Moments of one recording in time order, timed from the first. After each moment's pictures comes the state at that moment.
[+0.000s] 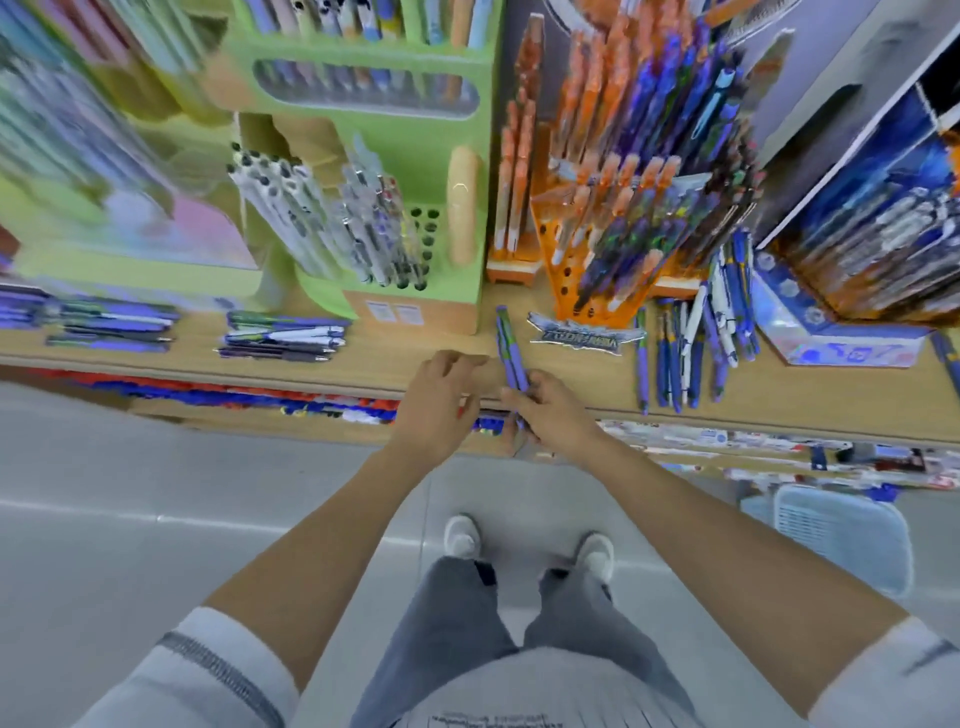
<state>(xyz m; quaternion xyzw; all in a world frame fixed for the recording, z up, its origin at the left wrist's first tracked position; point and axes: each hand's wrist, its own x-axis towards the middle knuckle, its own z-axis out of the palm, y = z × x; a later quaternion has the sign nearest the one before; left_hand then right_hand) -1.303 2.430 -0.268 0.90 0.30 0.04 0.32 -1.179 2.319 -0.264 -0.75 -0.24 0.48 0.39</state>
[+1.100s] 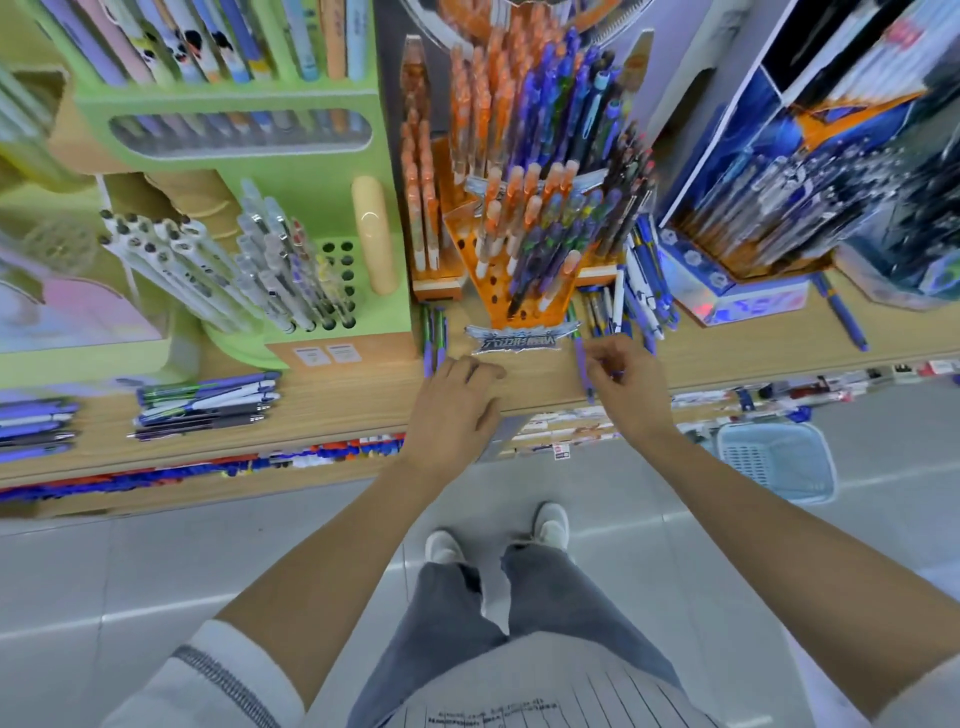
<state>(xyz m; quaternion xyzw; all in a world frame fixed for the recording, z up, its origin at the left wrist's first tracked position) -1.252 2.410 -0.259 0.96 0.11 0.06 0.25 -1.110 2.238 -0.250 -0.88 -0.17 0.14 0.42</state>
